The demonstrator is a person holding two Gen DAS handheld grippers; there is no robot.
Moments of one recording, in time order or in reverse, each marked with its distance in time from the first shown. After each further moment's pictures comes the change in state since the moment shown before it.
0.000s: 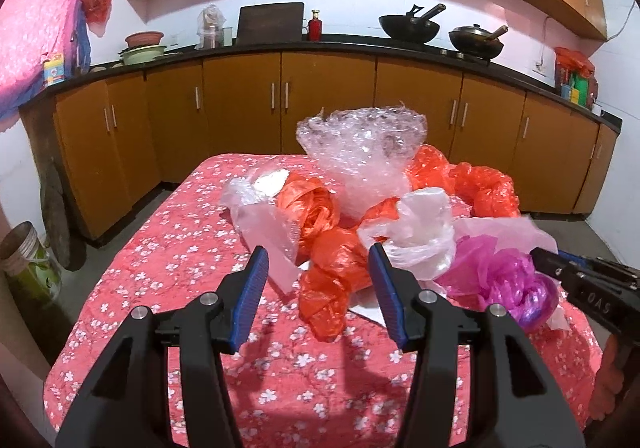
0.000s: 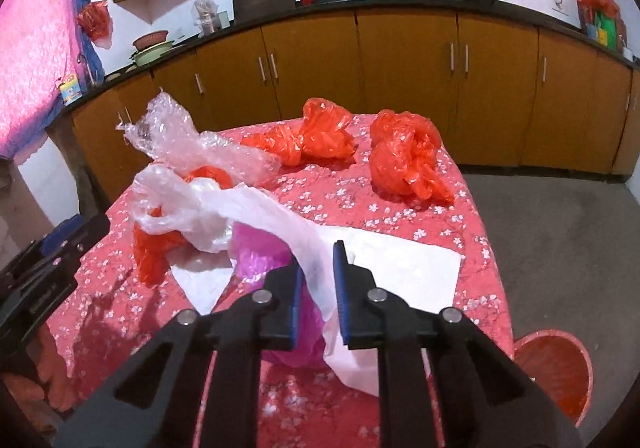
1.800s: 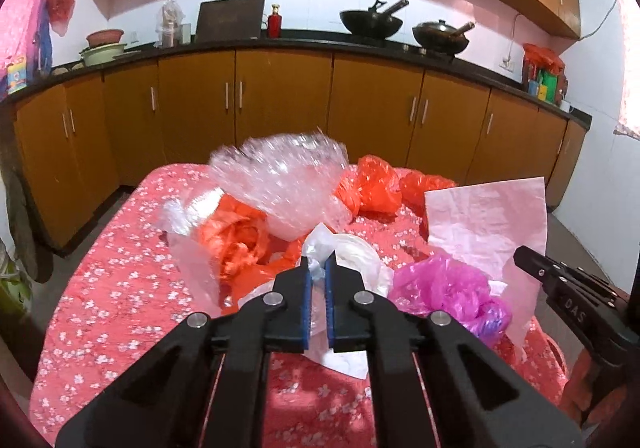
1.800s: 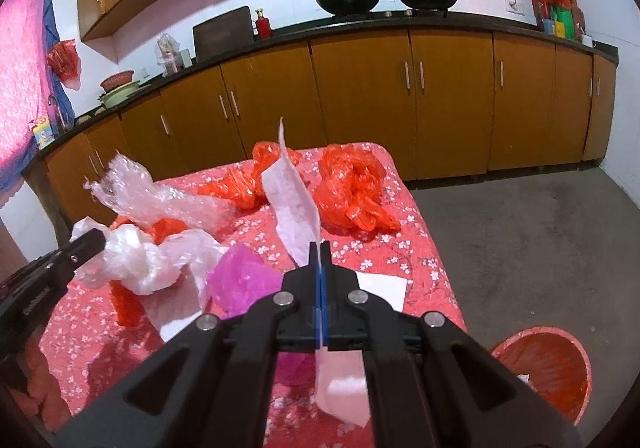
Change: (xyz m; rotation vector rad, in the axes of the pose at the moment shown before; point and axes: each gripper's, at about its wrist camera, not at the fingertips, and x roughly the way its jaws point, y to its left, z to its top) left arm 0.005 -0.033 0.032 0.021 0.021 -0.135; right arm -0.018 -0.022 0.012 0.117 -0.120 -0.100
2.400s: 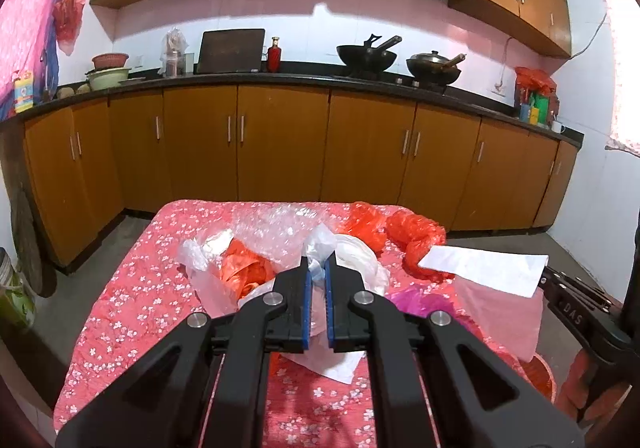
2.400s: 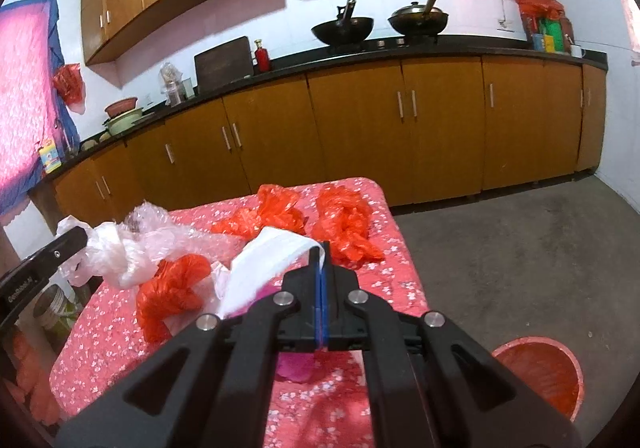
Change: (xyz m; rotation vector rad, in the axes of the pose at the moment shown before) left arm -0.041 -0.005 0.025 0.005 -0.091 -0.014; right arm -0.052 -0.013 0.018 0.026 -0.091 -0.001
